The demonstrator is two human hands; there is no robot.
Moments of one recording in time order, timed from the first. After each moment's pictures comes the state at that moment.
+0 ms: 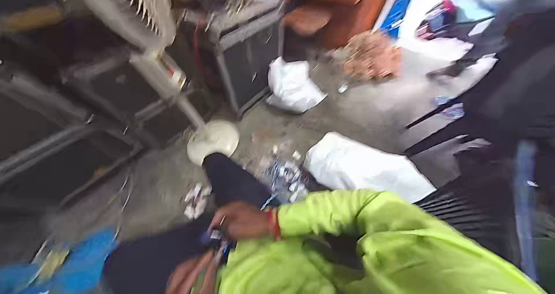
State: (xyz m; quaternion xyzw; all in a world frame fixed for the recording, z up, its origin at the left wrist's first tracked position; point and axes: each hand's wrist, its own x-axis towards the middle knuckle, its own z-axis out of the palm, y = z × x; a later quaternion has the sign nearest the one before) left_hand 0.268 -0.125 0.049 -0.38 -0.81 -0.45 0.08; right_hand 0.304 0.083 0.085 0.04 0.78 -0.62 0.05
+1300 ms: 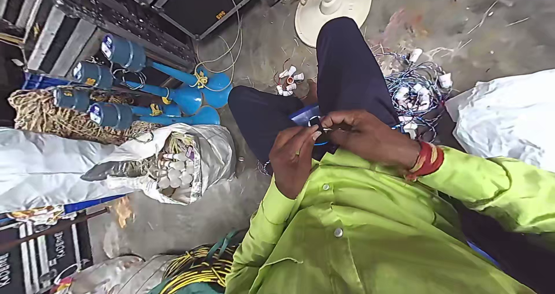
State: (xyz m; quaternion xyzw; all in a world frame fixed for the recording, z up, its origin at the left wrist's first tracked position) left_hand 0.267 -0.112 0.043 -0.28 -0.82 -0.49 0.07; right_hand 0.296 0.085 0.046 0.02 0.76 -0.64 0.12
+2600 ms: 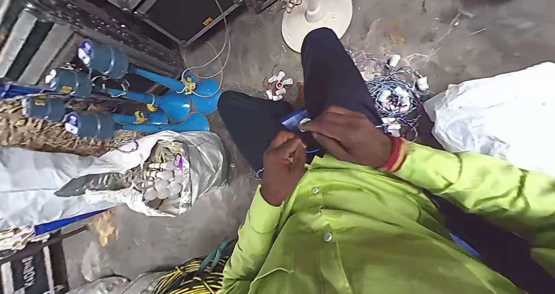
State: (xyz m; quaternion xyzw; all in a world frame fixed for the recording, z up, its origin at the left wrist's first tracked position) left_hand 0.263 -0.121 0.053 -0.28 -0.83 -0.47 -0.09; right_hand 0.292 0.087 0.027 -0.24 0.85 -0.42 -0.22
